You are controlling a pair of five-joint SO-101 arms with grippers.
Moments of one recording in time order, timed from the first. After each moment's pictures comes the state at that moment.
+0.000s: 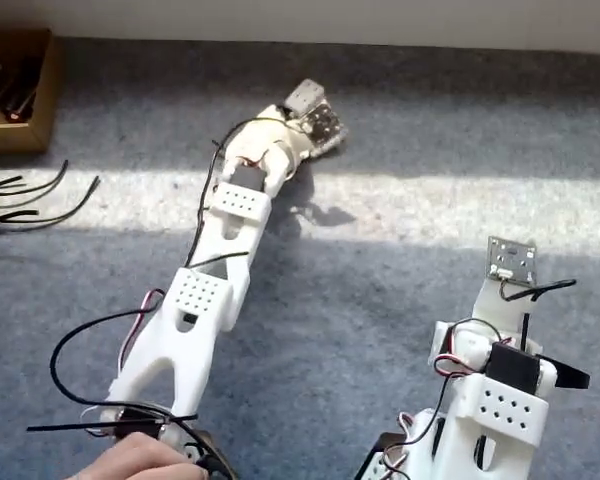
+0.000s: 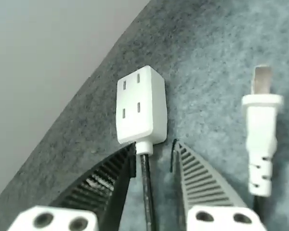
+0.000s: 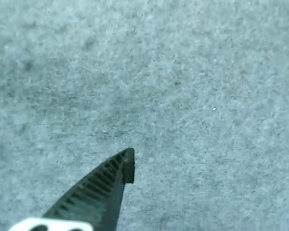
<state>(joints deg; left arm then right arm) 10.2 95.6 -92.6 31.5 -39.5 15.2 -65.8 68.0 73.7 9.9</state>
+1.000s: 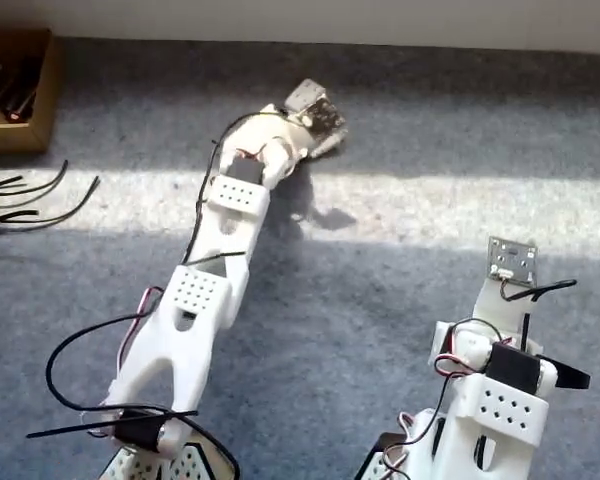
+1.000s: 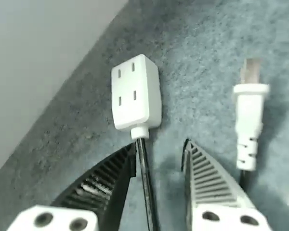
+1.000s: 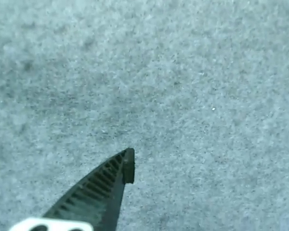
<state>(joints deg) 9.8 90.3 -94.7 50.8 -39.1 15.3 -65.8 68.0 73.7 9.9</state>
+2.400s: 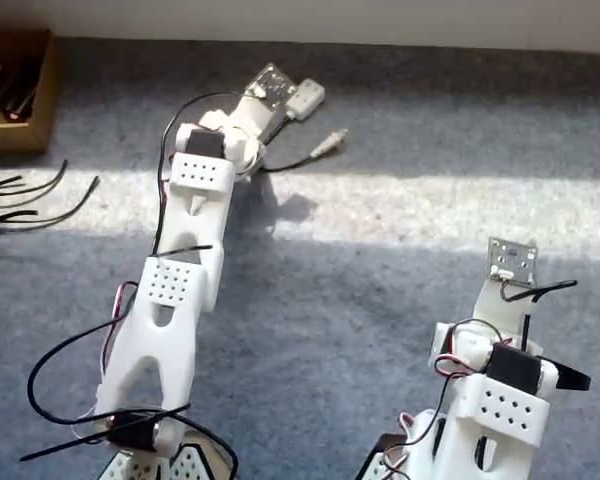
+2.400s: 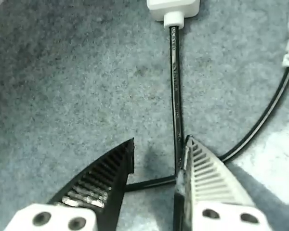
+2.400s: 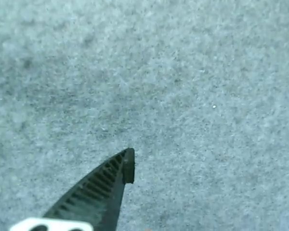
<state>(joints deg) 2.2 86.6 -95.1 72.7 -30.8 15.3 -65.8 68.0 74.2 9.9</state>
